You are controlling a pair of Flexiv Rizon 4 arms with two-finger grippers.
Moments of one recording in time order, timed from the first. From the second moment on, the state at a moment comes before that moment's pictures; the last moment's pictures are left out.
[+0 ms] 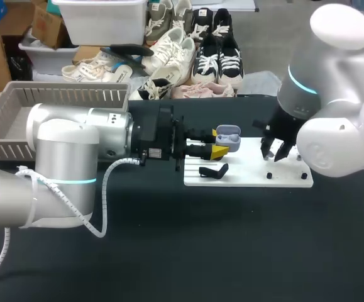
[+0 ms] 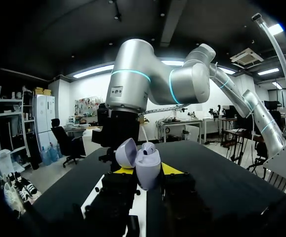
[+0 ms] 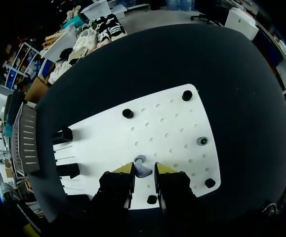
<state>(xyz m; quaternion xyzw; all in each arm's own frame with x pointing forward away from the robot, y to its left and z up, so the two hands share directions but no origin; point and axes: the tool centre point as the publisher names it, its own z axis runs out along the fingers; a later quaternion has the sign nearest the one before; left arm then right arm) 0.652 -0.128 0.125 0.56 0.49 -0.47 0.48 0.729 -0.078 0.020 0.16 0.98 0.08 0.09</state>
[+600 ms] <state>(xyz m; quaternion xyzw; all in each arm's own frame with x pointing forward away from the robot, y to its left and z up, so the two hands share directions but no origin) 0.652 -0.128 0.125 0.56 0.49 -0.47 0.48 0.731 -0.078 0.026 0.15 0.98 0.08 0.09</state>
